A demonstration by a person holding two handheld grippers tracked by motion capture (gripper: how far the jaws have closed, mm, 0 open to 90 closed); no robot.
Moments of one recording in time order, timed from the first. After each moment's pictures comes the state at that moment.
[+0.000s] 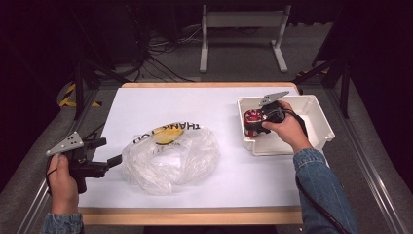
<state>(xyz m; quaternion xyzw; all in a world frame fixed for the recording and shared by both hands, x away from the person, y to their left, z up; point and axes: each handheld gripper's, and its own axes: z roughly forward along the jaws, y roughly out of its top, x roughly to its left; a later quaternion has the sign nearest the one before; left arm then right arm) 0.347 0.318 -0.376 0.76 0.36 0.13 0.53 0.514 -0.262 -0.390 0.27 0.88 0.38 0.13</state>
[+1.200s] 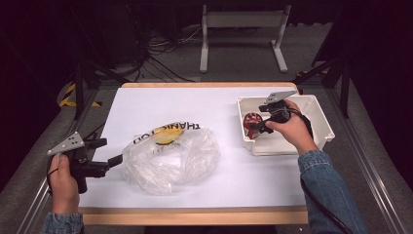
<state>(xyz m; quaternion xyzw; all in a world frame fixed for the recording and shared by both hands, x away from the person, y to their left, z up) 0.347 0.318 -0.380 0.75 0.37 0.13 0.53 0.498 -0.270 -0.371 0.30 0.85 0.40 0.15</state>
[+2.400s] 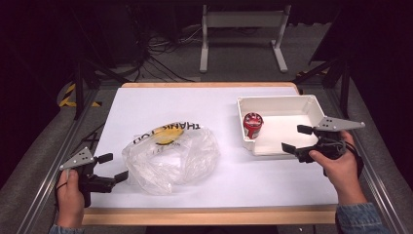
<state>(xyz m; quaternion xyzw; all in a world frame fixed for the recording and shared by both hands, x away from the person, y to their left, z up) 0.326 0.308 -0.416 0.78 0.37 0.11 0.50 0.357 -0.341 -0.334 0.36 0.78 0.47 0.18</state>
